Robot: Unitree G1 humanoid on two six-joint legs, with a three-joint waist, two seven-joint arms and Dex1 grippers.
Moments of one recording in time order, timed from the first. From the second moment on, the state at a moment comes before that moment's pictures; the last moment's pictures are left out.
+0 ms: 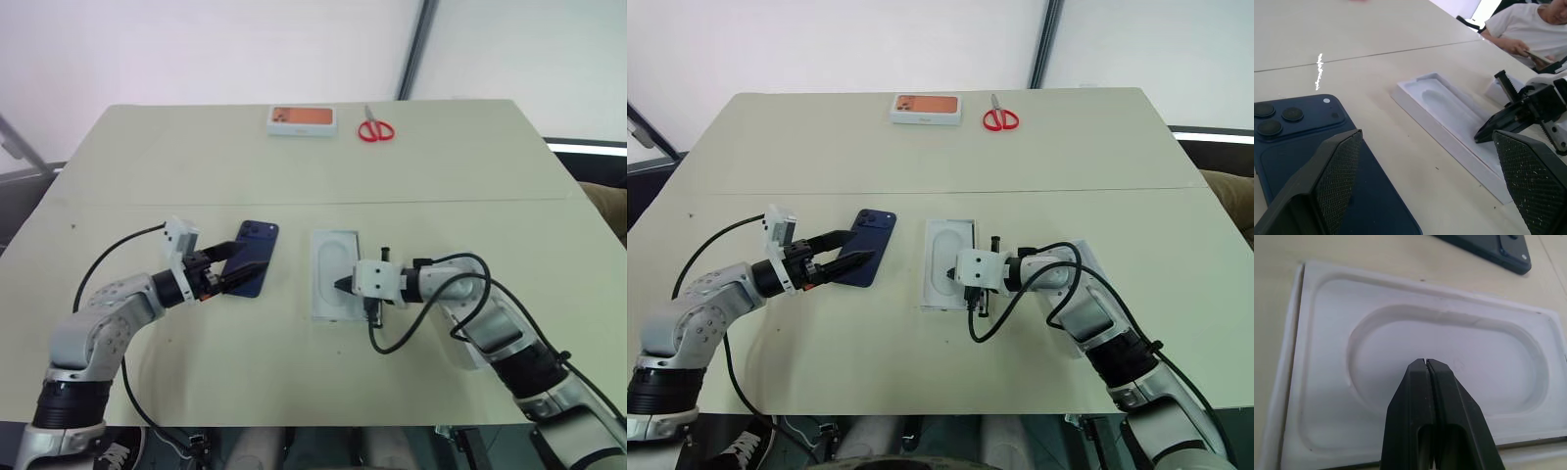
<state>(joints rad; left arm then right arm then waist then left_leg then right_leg) -0.21 0.61 0.14 -0.16 -0.75 0.64 -0.80 -0.43 -0.64 0.38 -0.08 -0.08 0.11 0.97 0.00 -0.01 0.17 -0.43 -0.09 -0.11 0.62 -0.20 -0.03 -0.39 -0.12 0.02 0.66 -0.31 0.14</state>
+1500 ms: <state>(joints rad) -0.54 0.76 0.13 0.44 -0.67 0.97 -0.97 -0.79 -0.19 0.55 0.27 -0.22 0.40 0.81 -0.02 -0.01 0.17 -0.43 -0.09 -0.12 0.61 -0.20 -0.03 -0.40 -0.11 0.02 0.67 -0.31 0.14</state>
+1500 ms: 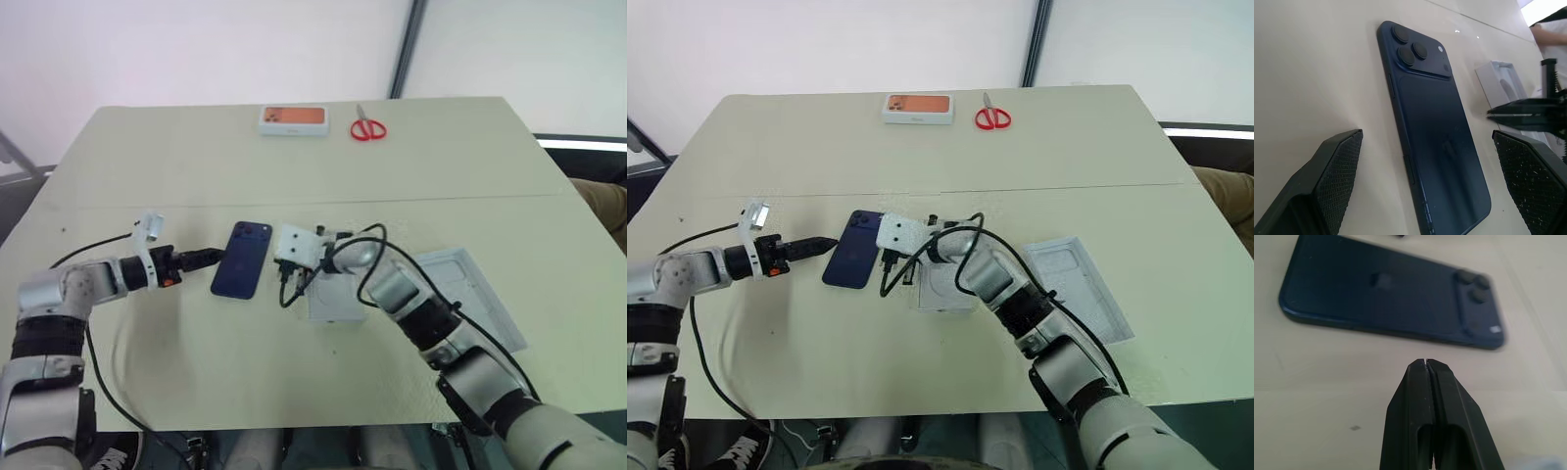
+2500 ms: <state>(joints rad) -0.62 0.62 0.14 0.45 -0.57 1.17 -1.02 -0.80 -0.17 0.56 0.31 -0.29 0.42 0.81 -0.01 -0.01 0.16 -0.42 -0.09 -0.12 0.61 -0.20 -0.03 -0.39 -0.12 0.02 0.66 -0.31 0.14</state>
